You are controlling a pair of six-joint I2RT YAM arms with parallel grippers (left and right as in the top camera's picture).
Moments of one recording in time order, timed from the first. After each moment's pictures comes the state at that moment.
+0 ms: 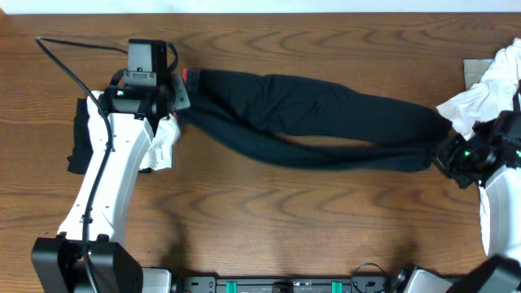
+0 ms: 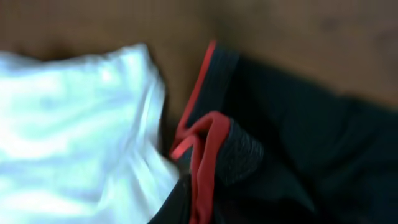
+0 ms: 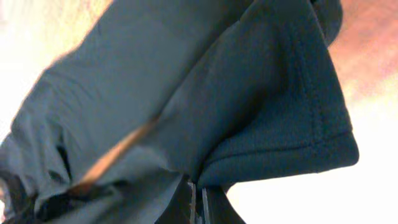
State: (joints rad) left arm -0.08 1.56 1.34 -0.69 -0.09 -0.32; right arm -0.47 1.40 0.94 -0.75 -0.36 0.44
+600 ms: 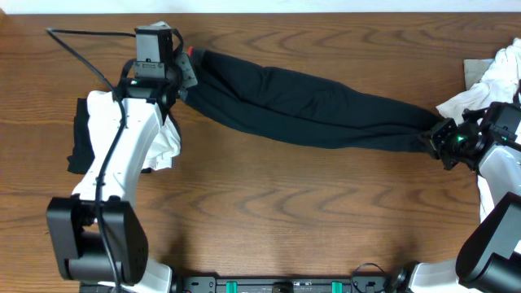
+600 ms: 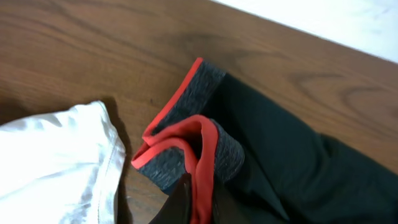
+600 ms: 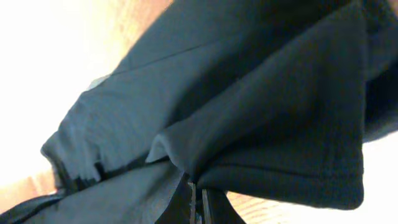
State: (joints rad) left arm -0.08 1.70 1.34 -0.44 -0.06 -0.36; right arm -0.47 1.64 0.94 -0.47 -0.57 0.53
